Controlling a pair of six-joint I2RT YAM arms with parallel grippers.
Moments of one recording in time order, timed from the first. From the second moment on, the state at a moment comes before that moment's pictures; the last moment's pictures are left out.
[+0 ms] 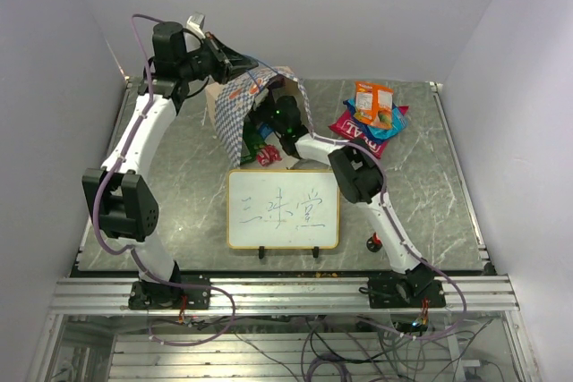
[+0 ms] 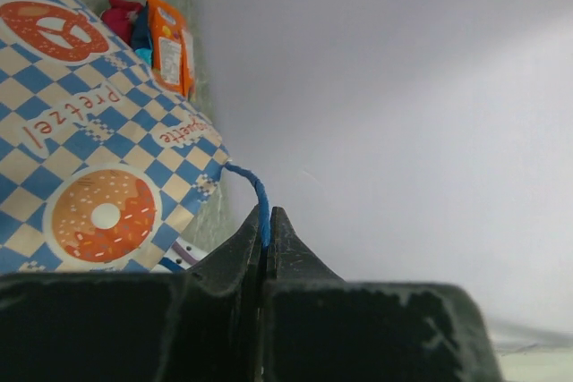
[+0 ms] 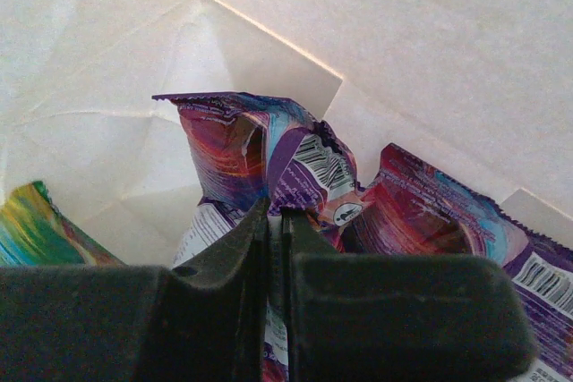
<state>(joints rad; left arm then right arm) -0.17 1.73 1.68 -0.15 0.77 -1.12 0.63 2.62 1.95 0.75 -0.25 -0.30</state>
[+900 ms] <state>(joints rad) -0.11 1.73 1.74 -0.03 0.74 -1.24 0.63 2.30 1.60 0.88 -0.28 -0.32</state>
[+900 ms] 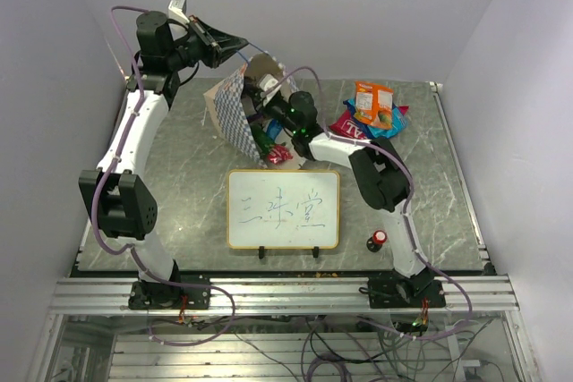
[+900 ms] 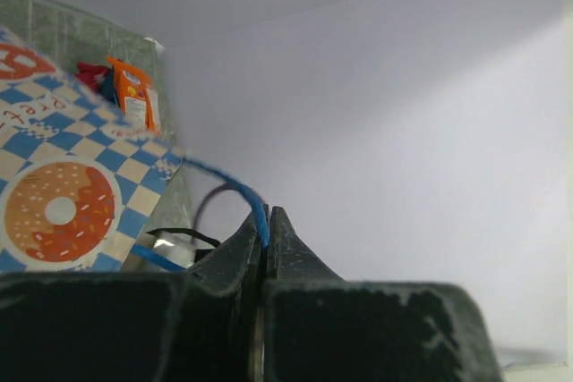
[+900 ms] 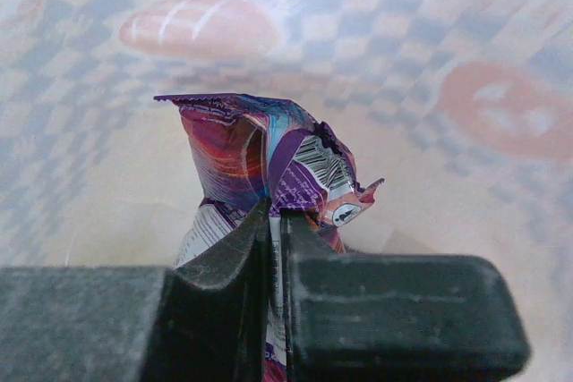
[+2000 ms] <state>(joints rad) -0.11 1.73 1.64 -0.05 0.71 -1.22 0.63 1.34 1.15 0.25 -0.19 -0.44</state>
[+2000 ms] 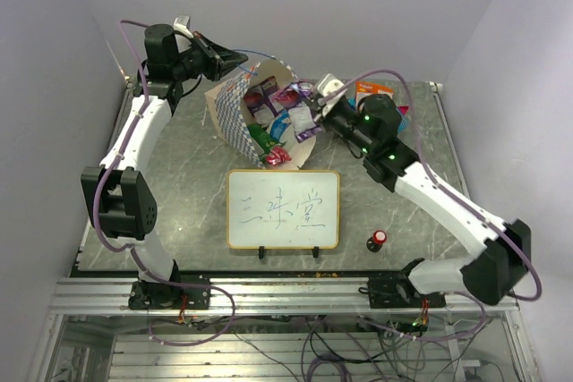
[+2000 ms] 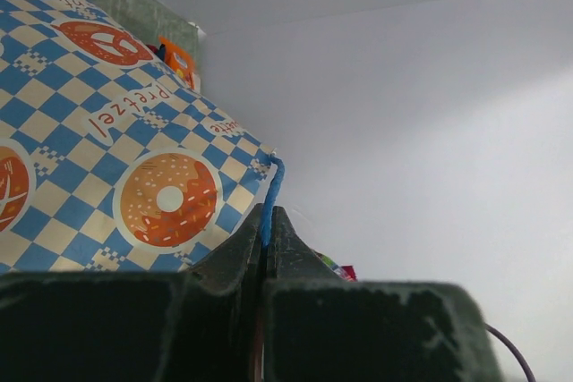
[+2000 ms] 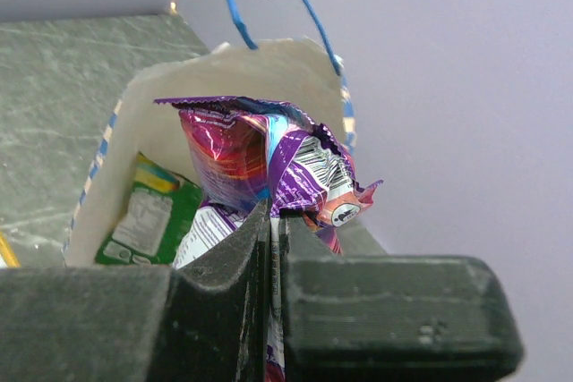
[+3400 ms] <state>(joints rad) -0.16 1.71 1.65 -0.19 0.71 -1.05 -0.34 1.58 0.81 0.02 -0.11 0.50</state>
